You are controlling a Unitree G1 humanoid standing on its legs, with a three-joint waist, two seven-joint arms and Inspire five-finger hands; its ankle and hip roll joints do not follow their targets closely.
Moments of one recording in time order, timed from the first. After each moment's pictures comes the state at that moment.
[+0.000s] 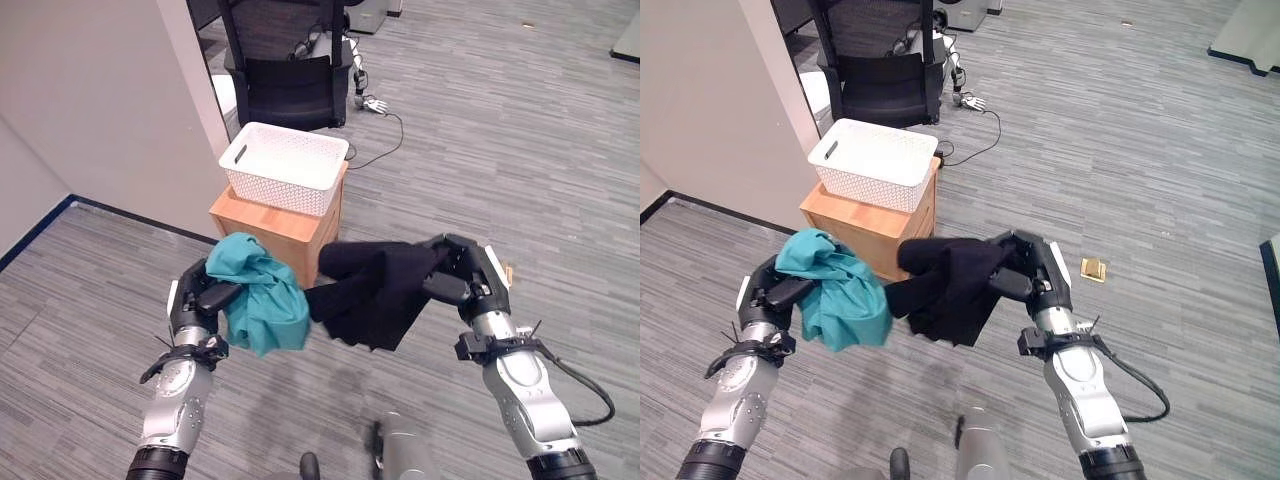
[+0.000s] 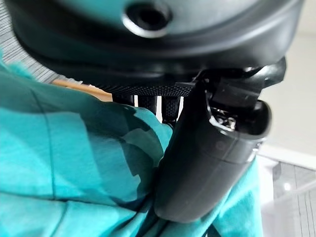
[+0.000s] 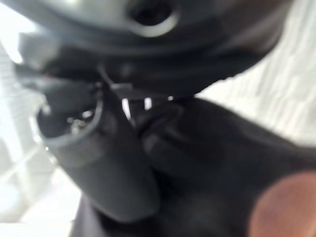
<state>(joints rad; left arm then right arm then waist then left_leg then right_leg) -0.06 0.34 0.02 0.19 -0.63 -0.12 0.17 0.03 -0.45 0.02 -0.05 0.40 -0.08 -0.06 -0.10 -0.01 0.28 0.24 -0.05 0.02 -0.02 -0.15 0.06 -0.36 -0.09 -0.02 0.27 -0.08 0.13</state>
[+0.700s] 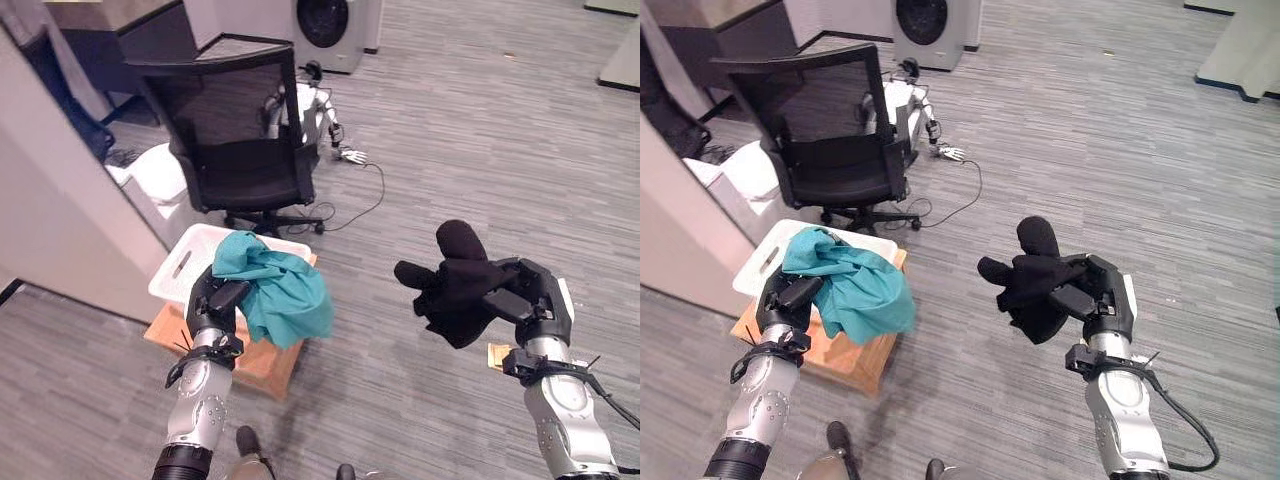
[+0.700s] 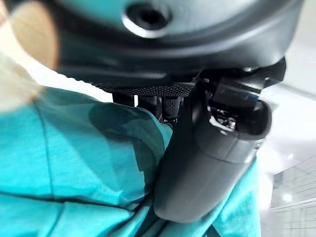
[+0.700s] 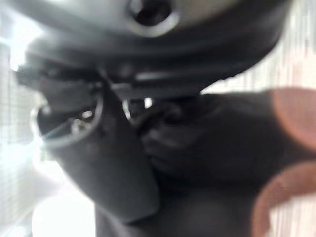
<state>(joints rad) -0.05 0.20 -0.01 0.22 -0.73 -0.15 0.18 0.13 -0.49 -0.14 0.05 0.47 -0.12 -0.14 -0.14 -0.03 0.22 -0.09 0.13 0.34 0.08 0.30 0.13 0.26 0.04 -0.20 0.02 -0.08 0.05</state>
